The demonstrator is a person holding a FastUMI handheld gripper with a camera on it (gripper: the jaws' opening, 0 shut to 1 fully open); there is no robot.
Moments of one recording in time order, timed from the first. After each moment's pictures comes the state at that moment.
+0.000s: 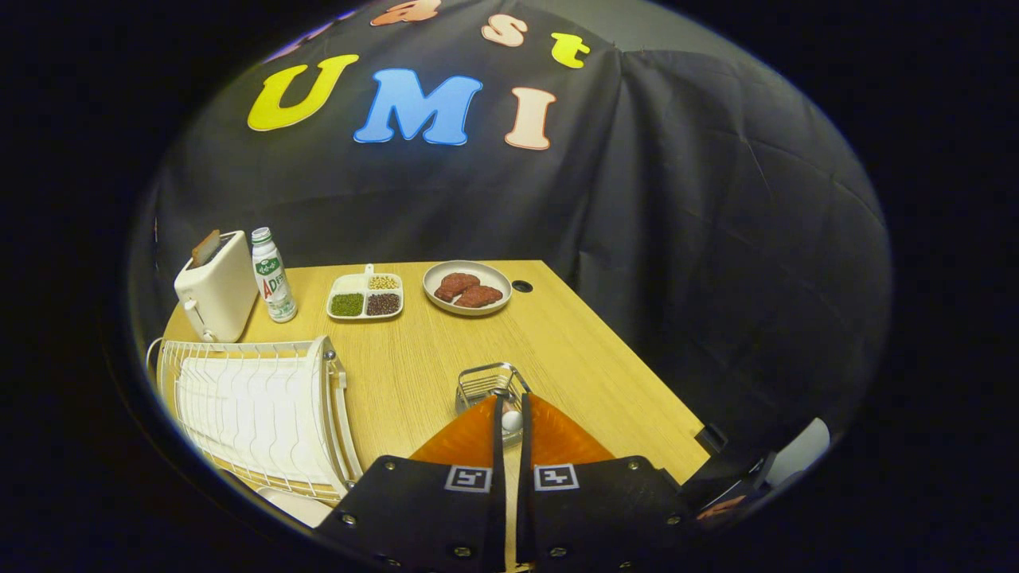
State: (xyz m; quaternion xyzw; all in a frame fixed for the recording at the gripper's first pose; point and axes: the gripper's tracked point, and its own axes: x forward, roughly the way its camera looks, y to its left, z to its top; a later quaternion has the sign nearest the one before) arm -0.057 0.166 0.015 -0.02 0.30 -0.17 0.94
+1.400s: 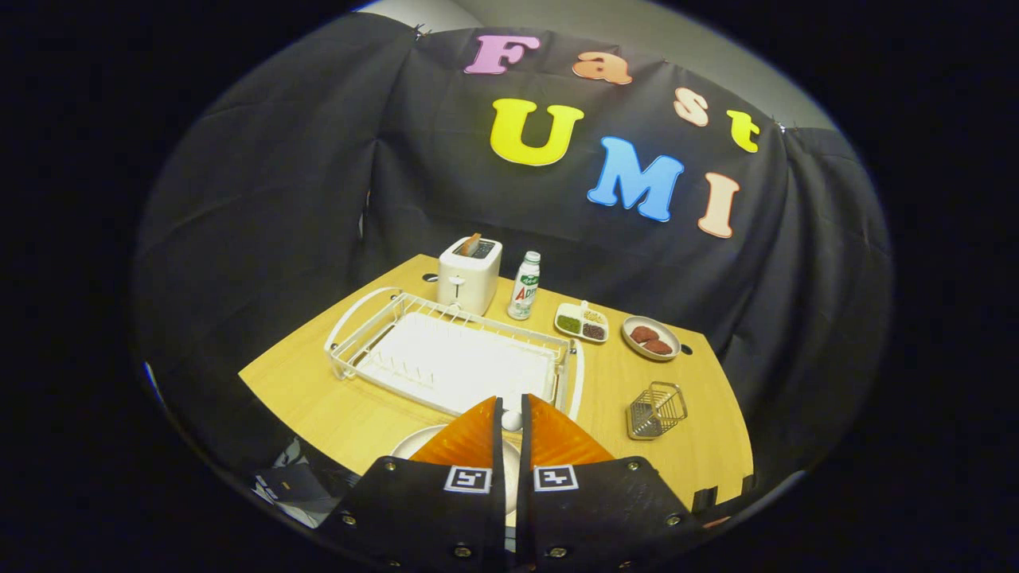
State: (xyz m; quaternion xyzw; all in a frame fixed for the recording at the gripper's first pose) arm -0.230 0.382 0.082 -0.09 0.24 0.18 0.95
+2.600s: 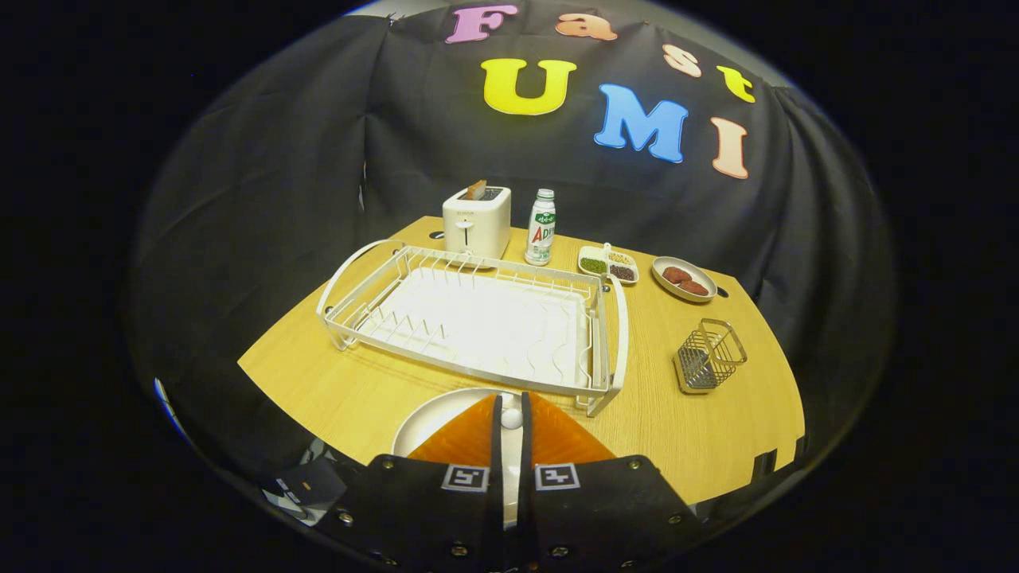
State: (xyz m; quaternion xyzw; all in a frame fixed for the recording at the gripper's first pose) arm -0.212 0.393 -0.005 -0.04 0.30 0.18 0.94
